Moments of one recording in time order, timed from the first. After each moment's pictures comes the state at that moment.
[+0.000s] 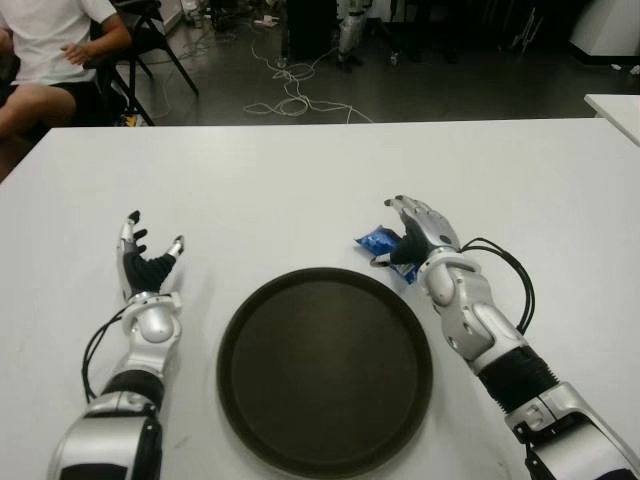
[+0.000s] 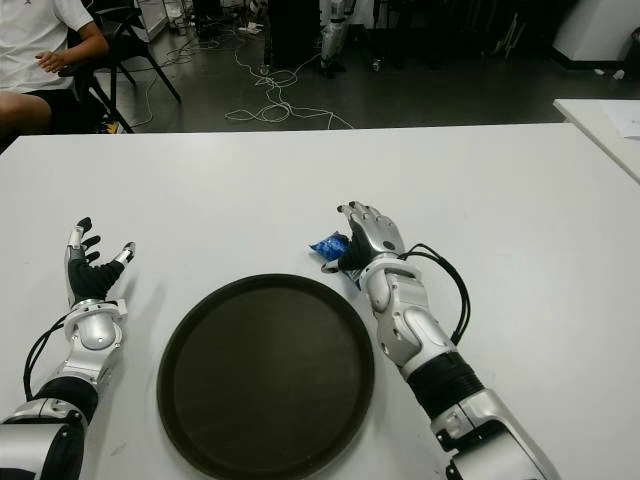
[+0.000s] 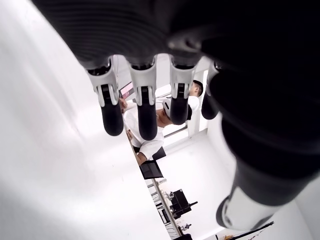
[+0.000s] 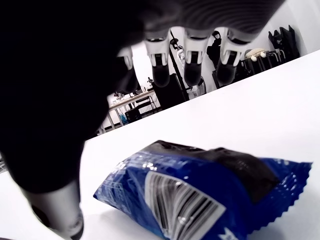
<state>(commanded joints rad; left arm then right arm) -0.49 0.22 0.08 1.17 0.20 -0.55 0.57 -0.46 -0.19 0.43 0.34 -0.74 0.37 -0.01</state>
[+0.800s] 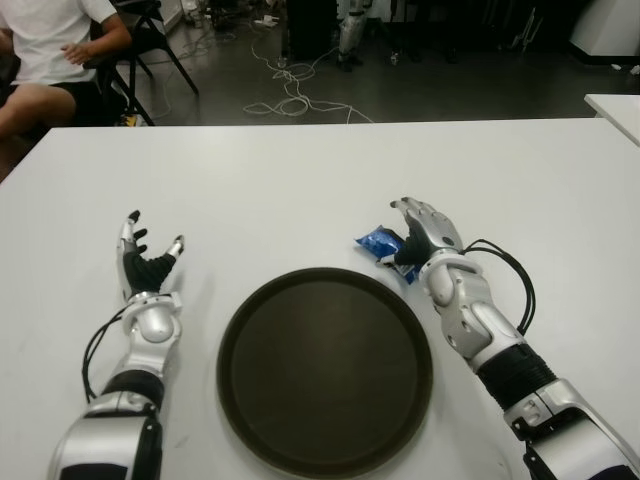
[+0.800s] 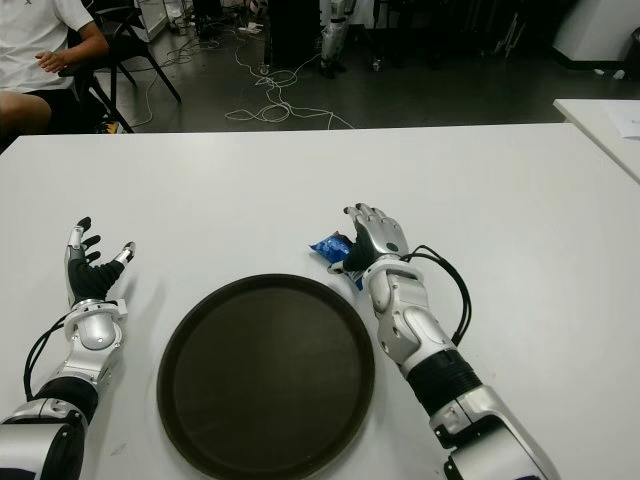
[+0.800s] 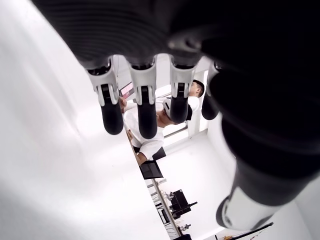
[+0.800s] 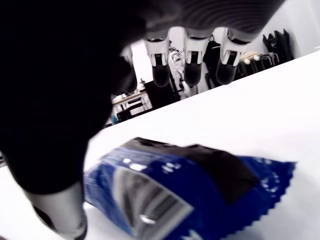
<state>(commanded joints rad) -0.49 0.22 0.09 1.17 0.19 -0.56 0.56 -0.49 -0.18 0.42 0.43 -0.74 0.37 -0.08</state>
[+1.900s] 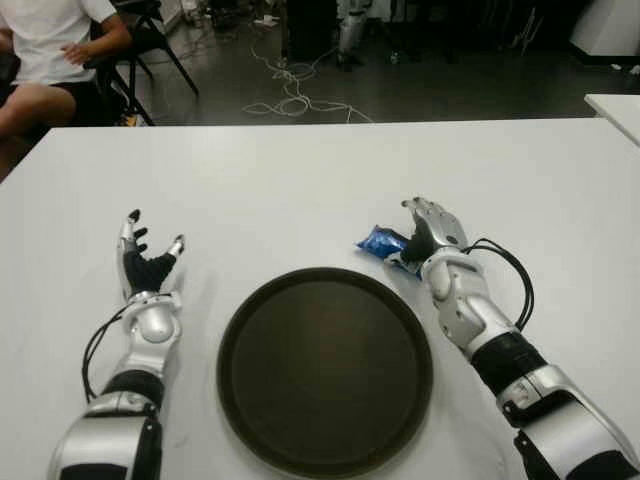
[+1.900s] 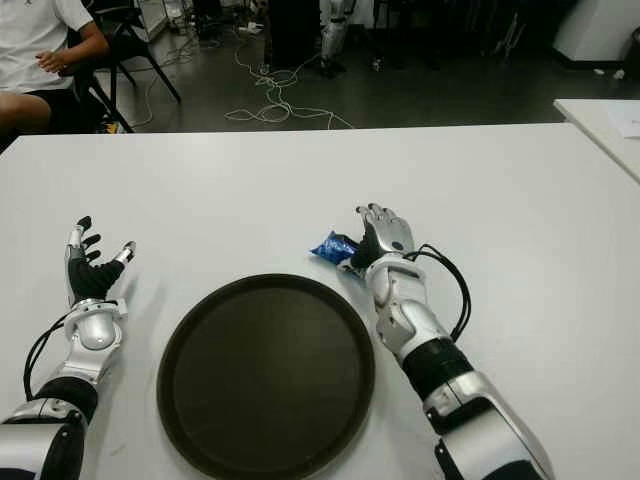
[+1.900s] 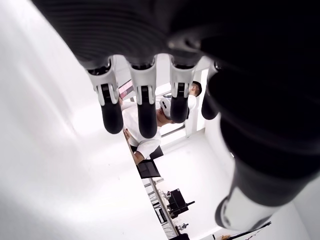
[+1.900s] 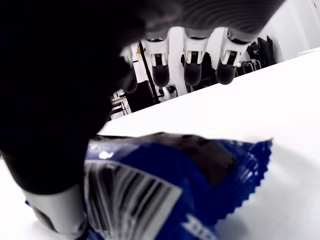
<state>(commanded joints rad) -0.49 0.22 0.09 1.17 0.19 -0.56 0.56 -0.55 -0.16 0.41 0.60 -0.71 0.35 -0.15</state>
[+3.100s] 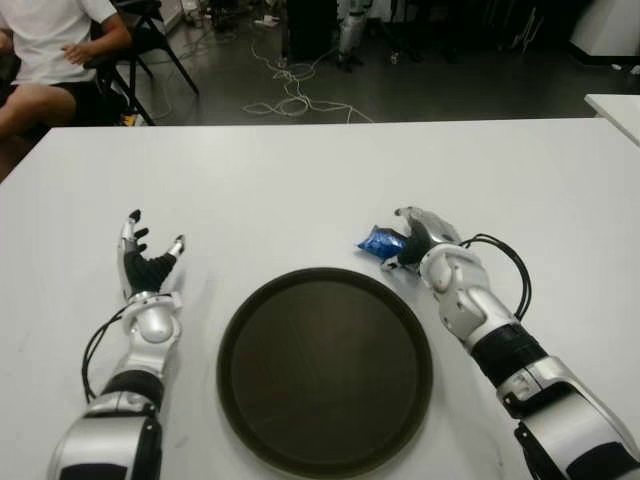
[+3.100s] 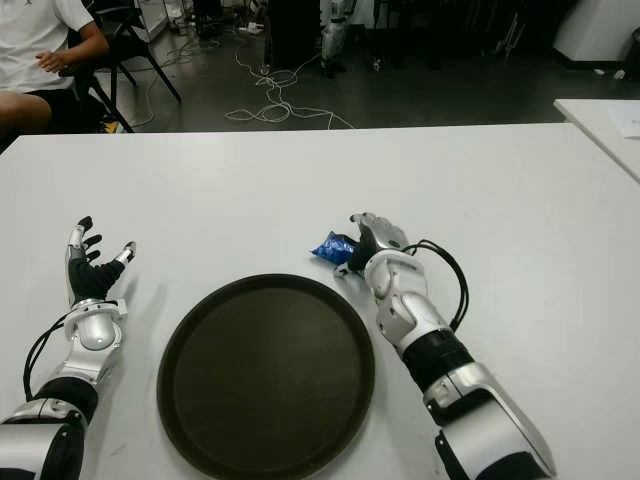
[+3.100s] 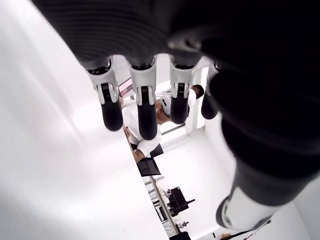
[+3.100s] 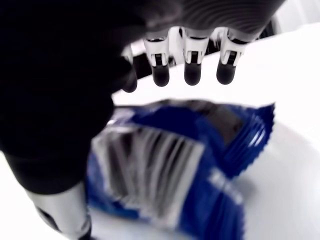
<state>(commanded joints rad) -0.49 0.22 0.09 1.16 0.19 -0.56 0.55 -0.56 -0.18 0.43 0.53 -0.67 0.40 0.10</state>
